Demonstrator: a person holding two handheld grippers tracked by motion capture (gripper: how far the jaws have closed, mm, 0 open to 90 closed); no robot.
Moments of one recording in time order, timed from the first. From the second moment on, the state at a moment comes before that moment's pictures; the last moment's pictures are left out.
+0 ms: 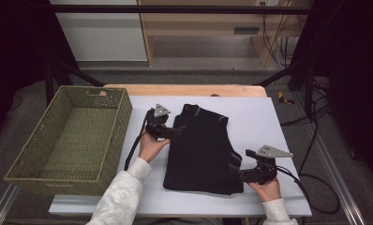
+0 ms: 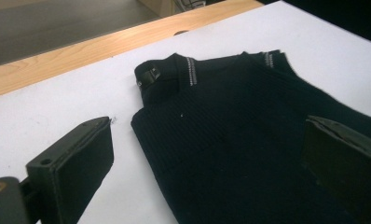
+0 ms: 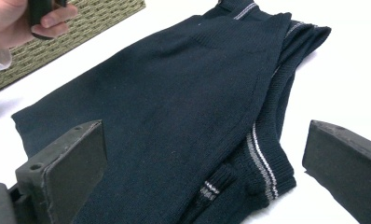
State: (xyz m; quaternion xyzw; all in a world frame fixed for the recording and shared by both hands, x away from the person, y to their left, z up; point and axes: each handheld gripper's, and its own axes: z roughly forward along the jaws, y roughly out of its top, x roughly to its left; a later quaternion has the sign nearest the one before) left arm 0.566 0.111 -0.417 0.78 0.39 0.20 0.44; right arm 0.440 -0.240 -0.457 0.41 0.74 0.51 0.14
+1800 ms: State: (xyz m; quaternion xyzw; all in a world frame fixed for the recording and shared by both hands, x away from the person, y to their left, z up) left arm 0.610 0.096 -0.478 0.78 0.48 0.12 0.40; right arm 0.446 -0.229 -0.471 0.44 0.76 0.46 0.13
